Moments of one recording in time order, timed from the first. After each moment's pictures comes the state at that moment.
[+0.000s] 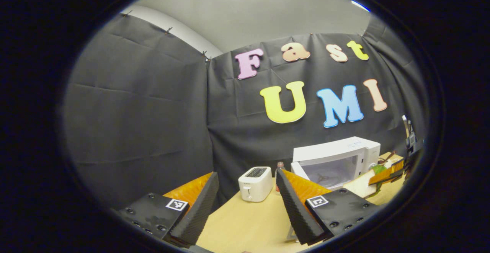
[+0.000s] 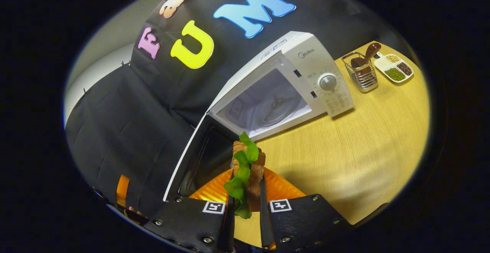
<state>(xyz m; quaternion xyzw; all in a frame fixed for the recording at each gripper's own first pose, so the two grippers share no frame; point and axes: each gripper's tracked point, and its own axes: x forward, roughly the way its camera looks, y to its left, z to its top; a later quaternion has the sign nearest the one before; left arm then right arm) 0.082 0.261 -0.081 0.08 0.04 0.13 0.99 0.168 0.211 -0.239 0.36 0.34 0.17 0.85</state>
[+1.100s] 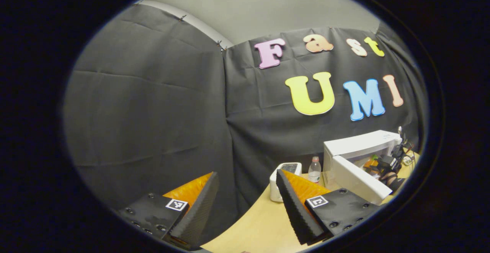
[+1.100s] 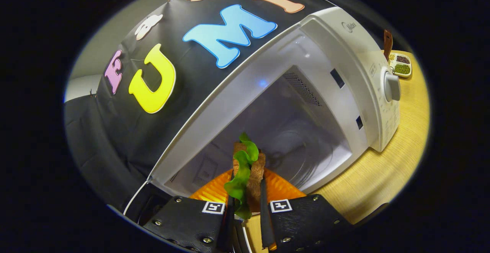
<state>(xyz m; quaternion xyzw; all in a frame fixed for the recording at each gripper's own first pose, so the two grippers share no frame) 0.104 0.414 -0.101 0.08 0.06 0.18 0.98 0.398 0.250 -0.317 0.38 0.18 -0.02 0.91</state>
